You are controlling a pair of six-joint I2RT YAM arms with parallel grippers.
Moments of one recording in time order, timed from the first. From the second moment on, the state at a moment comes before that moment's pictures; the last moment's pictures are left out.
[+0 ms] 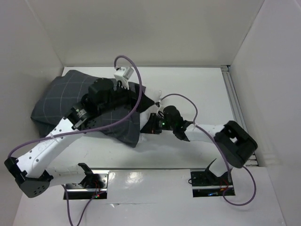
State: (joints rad) left arm -0.74 1.15 1.33 -0.44 0.15 -0.50; right arm 0.70 1.57 0.65 0.52 -0.49 0.90
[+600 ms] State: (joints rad) left arm -0.67 2.12 2.15 -0.82 -0.47 -0.30; right arm 0.27 1.08 0.59 0.04 -0.30 0.79
